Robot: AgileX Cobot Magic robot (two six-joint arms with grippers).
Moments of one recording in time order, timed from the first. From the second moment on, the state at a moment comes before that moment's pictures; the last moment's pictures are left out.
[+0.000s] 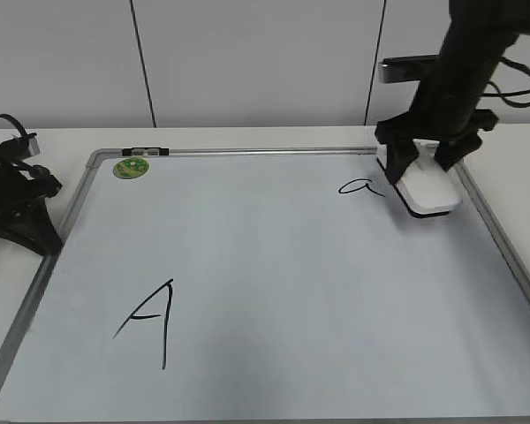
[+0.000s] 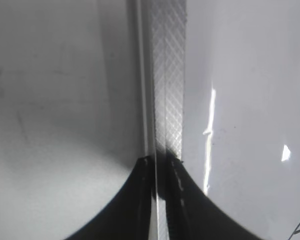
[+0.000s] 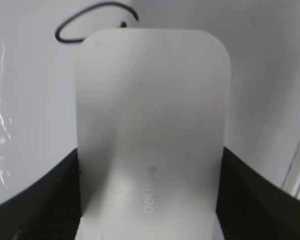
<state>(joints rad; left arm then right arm) 0.11 2.23 -1.54 -0.48 1.11 0.36 0.15 2.18 -1.90 0.05 1.22 -0.11</state>
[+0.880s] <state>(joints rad) 0.11 2.23 -1.54 -0.48 1.11 0.36 0.16 2.46 -2.19 0.05 1.22 -0.11</state>
